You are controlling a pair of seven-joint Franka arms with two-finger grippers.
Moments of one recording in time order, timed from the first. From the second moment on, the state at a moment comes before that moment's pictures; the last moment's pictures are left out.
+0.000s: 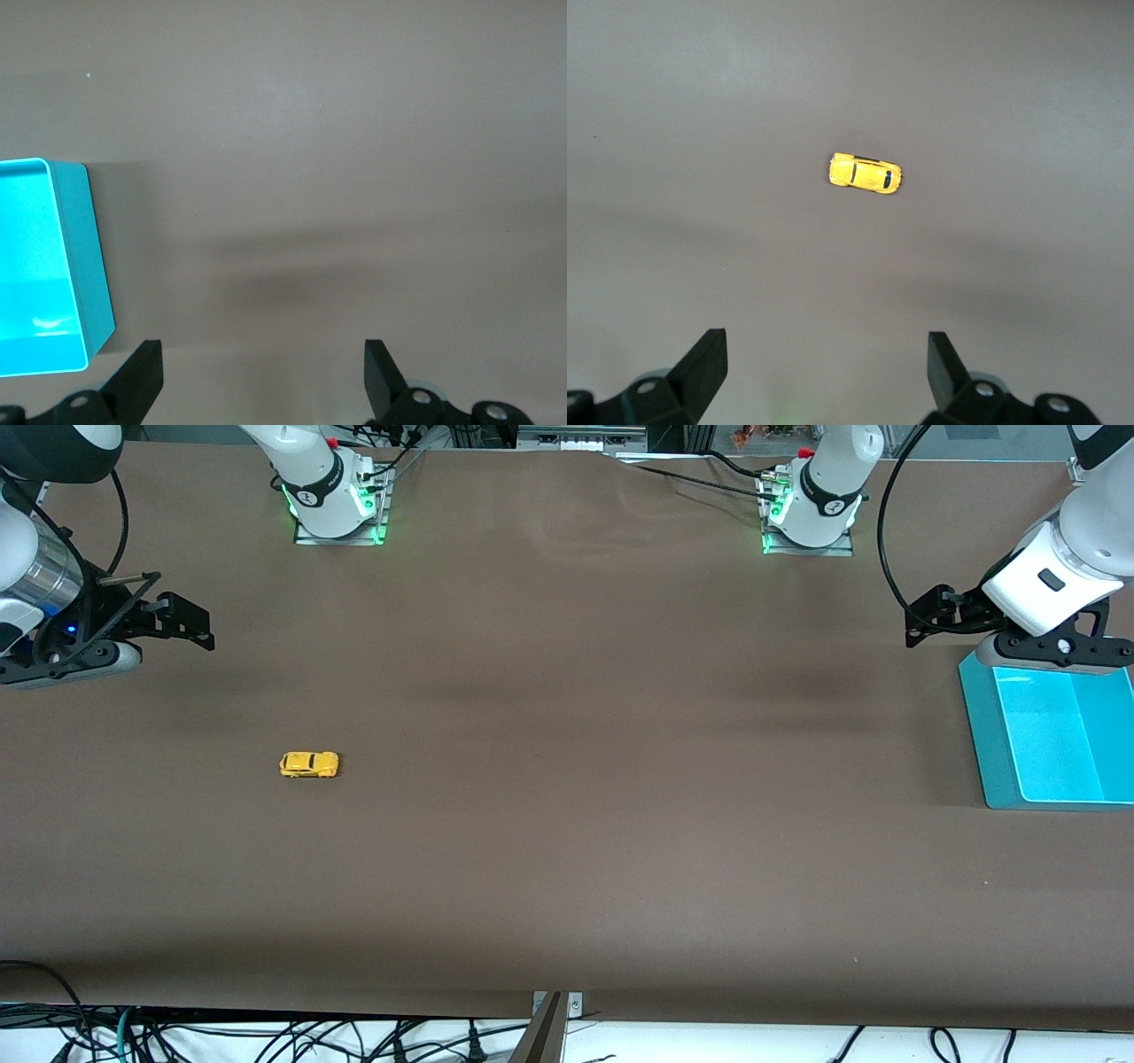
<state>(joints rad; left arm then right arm) 0.00 0.00 -0.11 -1.63 0.01 1.55 -0.03 -0.06 0.02 0.12 -1.69 0.03 1.62 -0.13</state>
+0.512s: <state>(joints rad) 0.00 0.00 -0.11 -1.63 0.01 1.55 -0.03 -0.06 0.02 0.12 -1.69 0.03 1.62 -0.13</state>
